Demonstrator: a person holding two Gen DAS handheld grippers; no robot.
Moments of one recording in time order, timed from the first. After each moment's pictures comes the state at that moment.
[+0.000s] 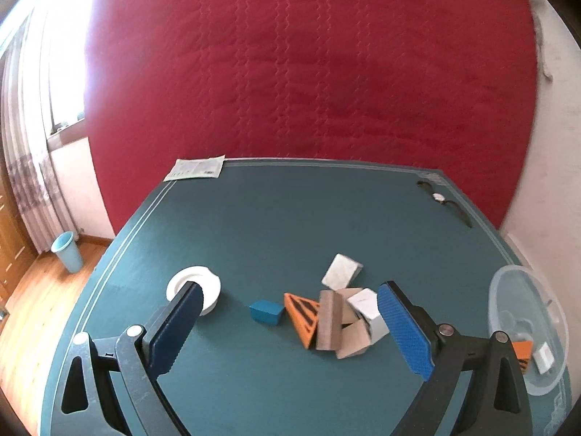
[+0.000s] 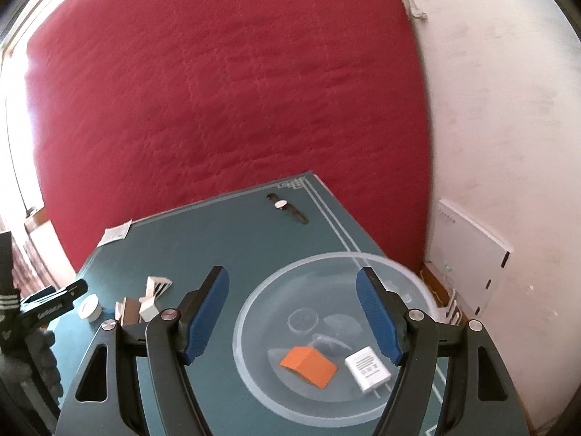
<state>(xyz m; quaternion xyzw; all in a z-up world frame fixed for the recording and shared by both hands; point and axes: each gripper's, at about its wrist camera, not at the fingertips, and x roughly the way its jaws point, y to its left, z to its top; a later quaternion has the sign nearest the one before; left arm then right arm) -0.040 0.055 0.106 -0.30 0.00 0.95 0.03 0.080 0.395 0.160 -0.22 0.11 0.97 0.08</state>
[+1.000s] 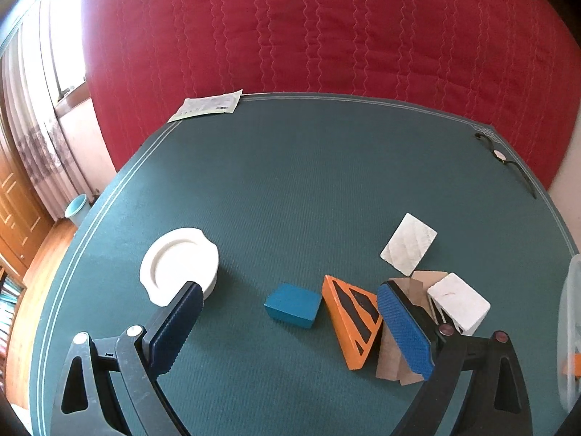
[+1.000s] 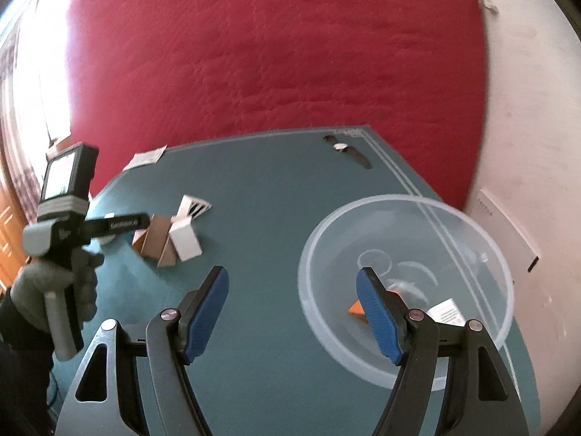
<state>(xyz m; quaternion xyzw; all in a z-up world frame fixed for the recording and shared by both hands) -0.109 0.047 0.043 -0.40 0.01 0.92 -0.03 0.072 0.321 0.105 -0.30 0.04 0.95 0.01</state>
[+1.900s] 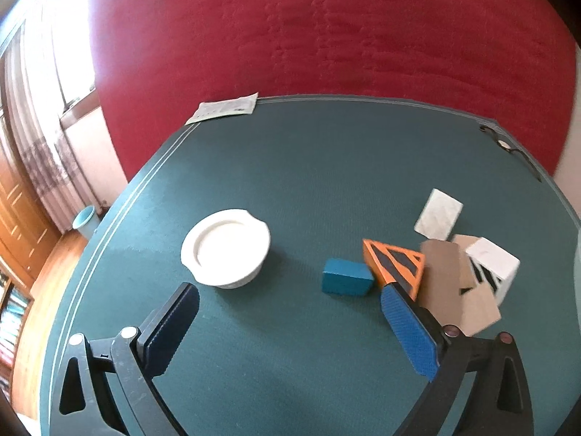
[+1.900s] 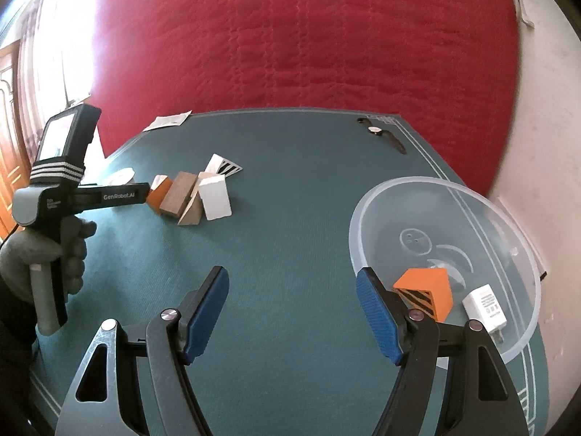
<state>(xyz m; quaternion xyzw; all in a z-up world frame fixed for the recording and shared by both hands) -0.084 0.023 0.036 -0.38 0.04 0.93 -0.02 0.074 0.286 0.084 -0.32 -0.01 0.95 -0.03</state>
